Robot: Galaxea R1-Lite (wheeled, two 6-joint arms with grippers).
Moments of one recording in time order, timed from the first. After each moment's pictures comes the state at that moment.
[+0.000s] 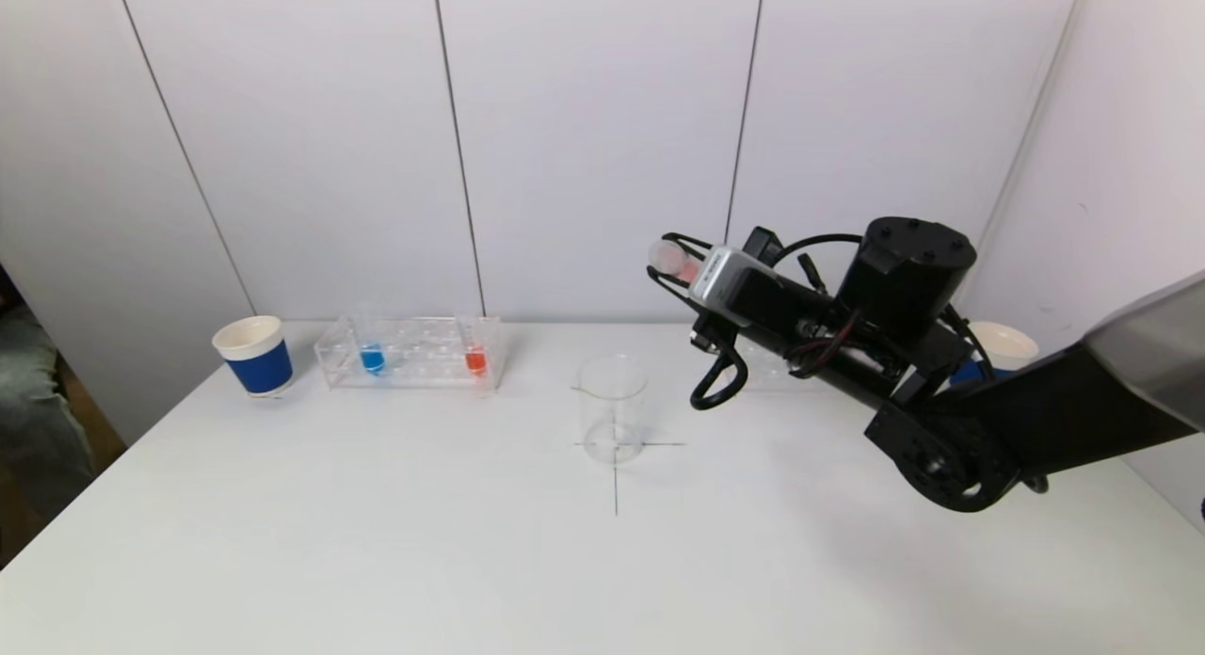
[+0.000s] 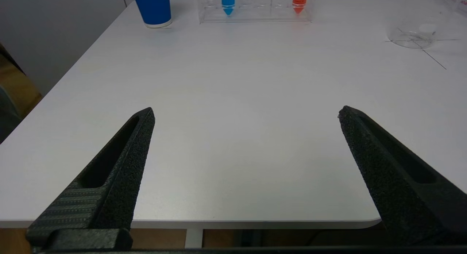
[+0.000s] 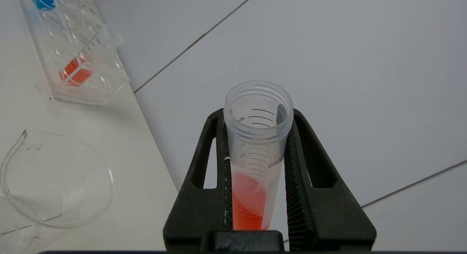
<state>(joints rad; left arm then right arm) 0.00 0.00 -0.05 0.12 0.00 0.00 0.50 2.04 -0.97 -1.23 0.31 -0.87</state>
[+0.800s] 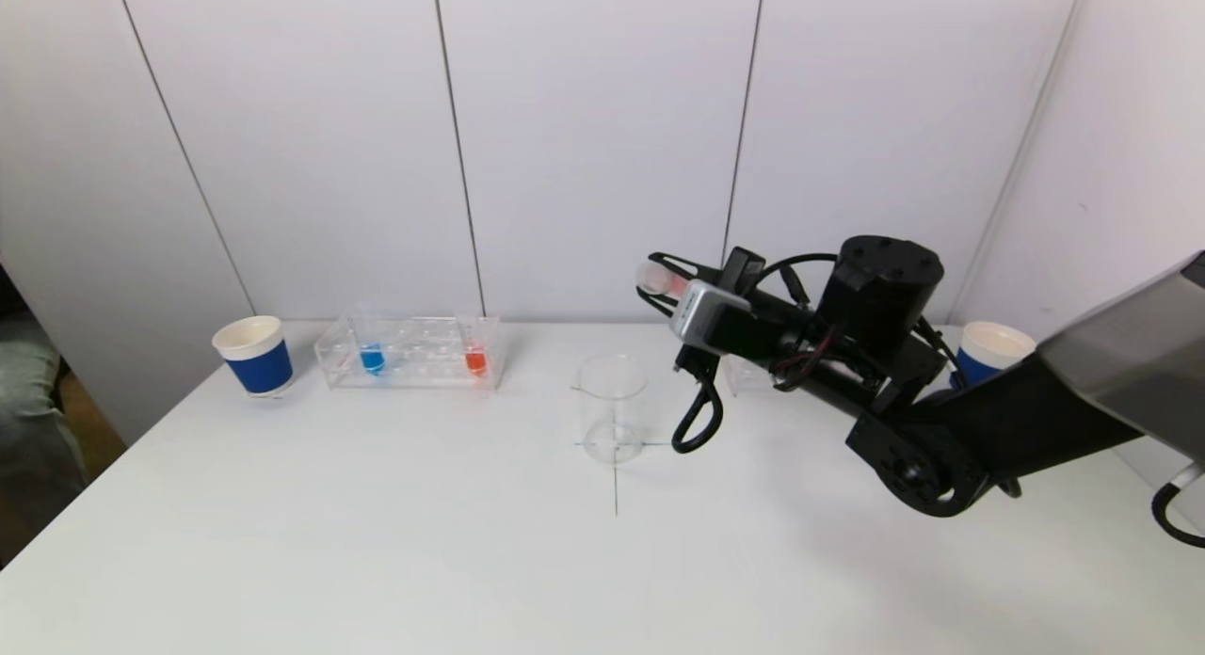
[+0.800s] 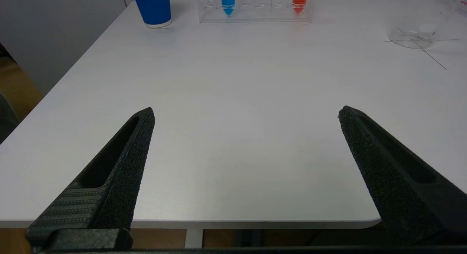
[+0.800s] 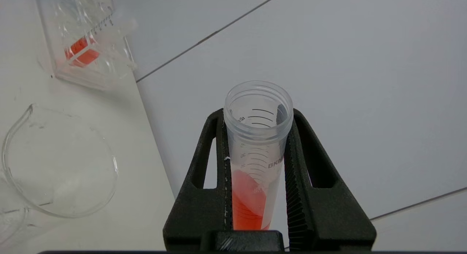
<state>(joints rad) 0.00 0.00 -0.05 0.12 0.00 0.00 0.50 2.09 -0.97 -1.24 0.33 -1.00</state>
